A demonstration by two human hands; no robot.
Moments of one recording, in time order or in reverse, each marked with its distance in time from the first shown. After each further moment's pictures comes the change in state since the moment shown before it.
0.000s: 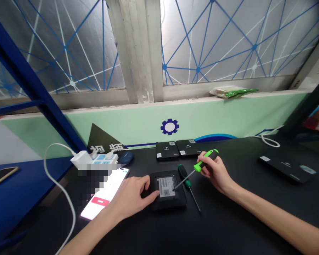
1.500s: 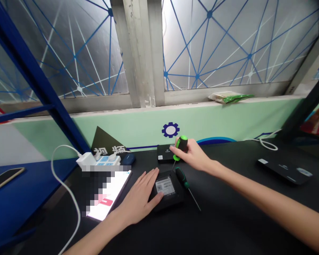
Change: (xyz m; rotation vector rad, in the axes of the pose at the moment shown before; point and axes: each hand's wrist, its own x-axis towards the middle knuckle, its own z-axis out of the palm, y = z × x) left_hand -0.009 0.004 0.014 0.055 0.027 0.220; right_hand 0.041 -0.045 0.064 -0.774 -0.339 -0.470
